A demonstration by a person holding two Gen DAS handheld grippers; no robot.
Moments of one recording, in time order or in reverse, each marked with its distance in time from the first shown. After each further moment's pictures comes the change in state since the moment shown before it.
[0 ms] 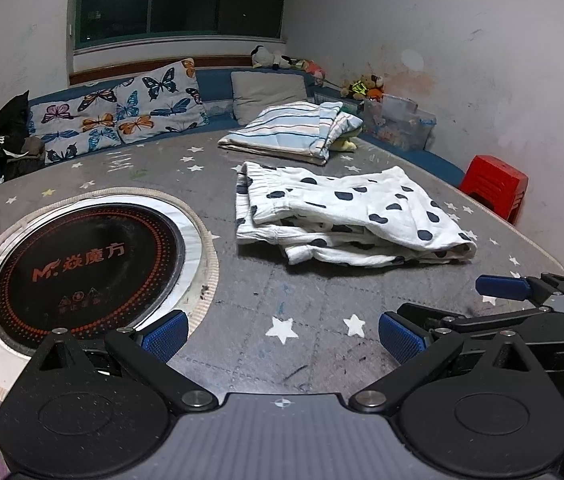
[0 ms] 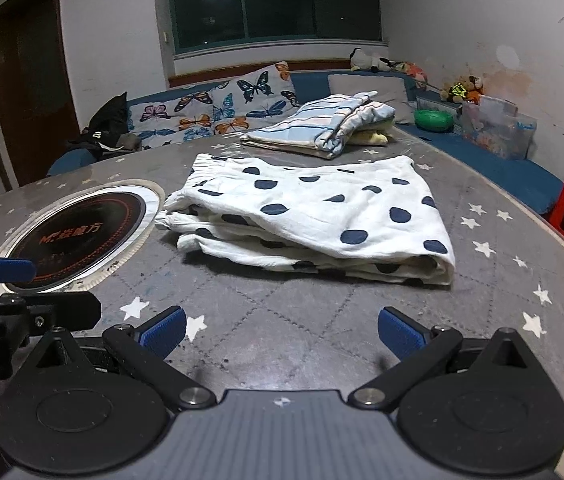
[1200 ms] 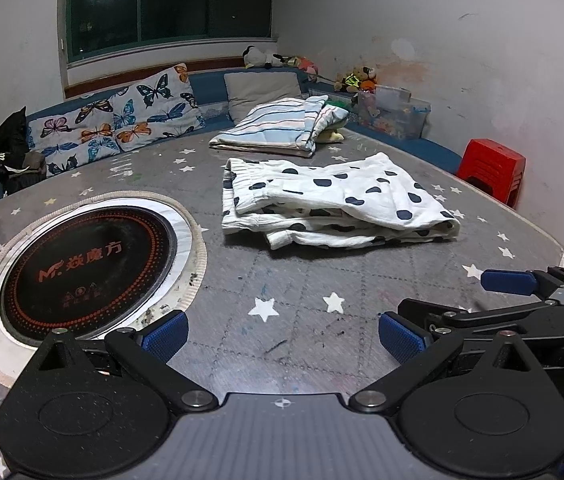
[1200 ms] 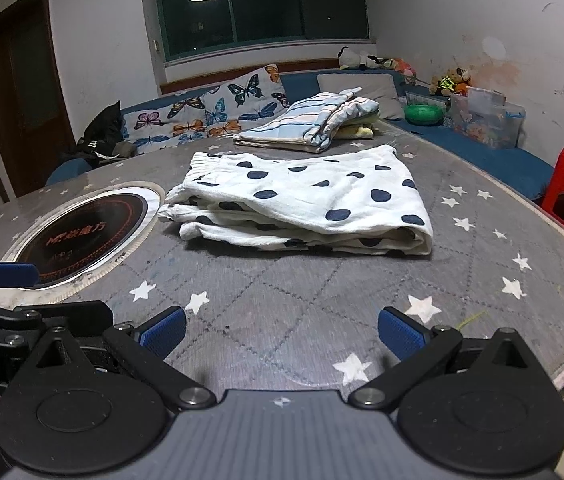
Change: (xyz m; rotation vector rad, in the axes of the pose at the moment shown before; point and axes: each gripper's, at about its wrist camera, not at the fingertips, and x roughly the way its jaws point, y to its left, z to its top) left arm -0.017 -0.024 -0.012 0.060 0.002 0.020; right arm -0.026 -0.003 -0.018 0.048 -0.008 -0.009
